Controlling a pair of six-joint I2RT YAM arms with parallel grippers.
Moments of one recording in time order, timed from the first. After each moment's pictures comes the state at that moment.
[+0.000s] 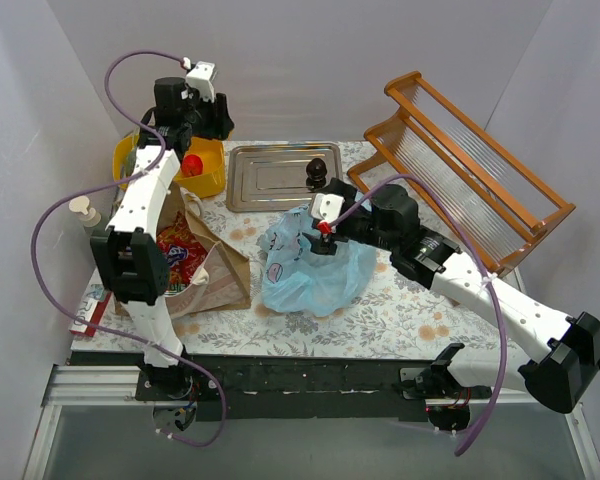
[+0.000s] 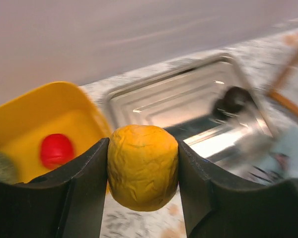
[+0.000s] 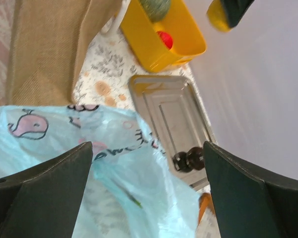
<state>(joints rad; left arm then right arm) -0.11 1.86 1.90 -0.43 0.34 0.03 0.80 1.18 1.05 -0.05 -0.31 -0.65</state>
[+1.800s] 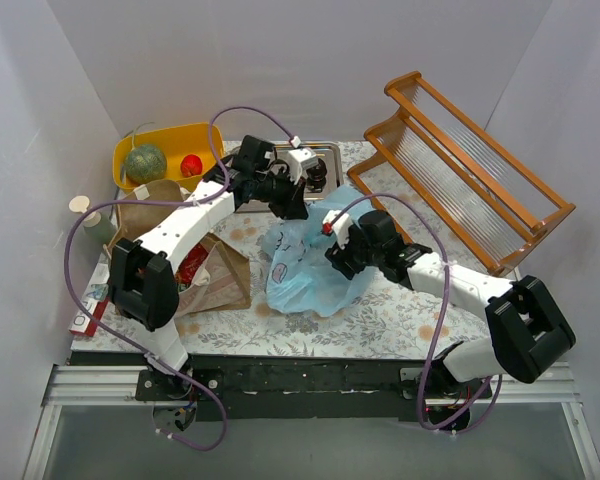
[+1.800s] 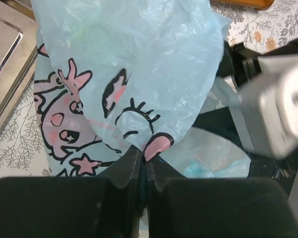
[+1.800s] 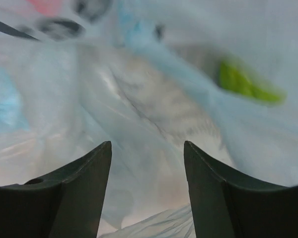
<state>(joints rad) -0.50 1.73 1.53 -0.58 0.64 0.19 0.69 1.39 0.77 -0.04 -0.20 -0.36</state>
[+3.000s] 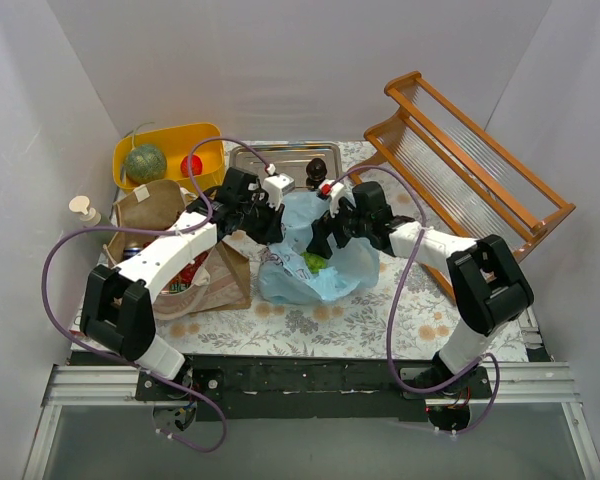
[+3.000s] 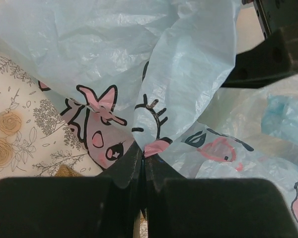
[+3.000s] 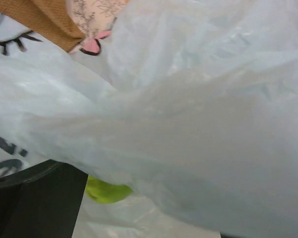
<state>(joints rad) -0.49 1.53 1.22 -0.51 0.40 0.08 0.54 1.69 0.99 0.08 -0.54 -0.12</state>
